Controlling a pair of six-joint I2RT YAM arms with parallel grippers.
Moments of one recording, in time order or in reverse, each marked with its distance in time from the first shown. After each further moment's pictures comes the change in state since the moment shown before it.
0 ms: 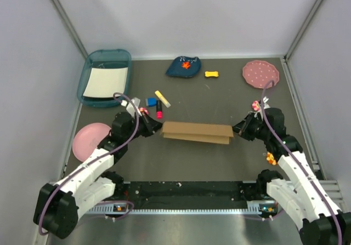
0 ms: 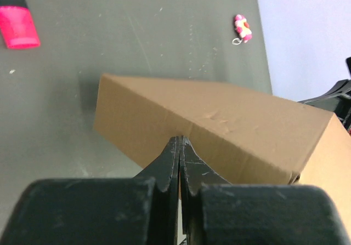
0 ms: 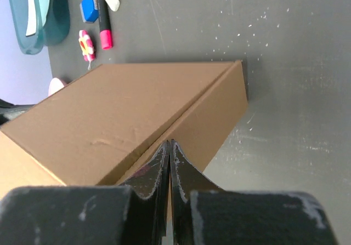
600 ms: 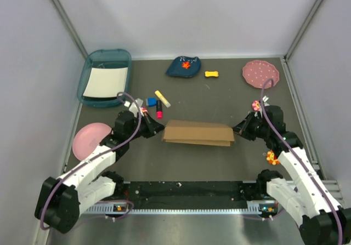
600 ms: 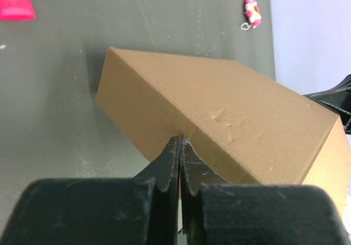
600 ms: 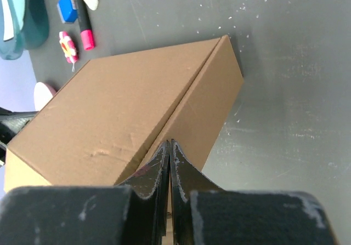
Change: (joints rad) left arm 0.000 0.027 0.035 -0.043 0.037 -0.023; right arm 0.000 0.021 0.064 -0.098 0.044 0.000
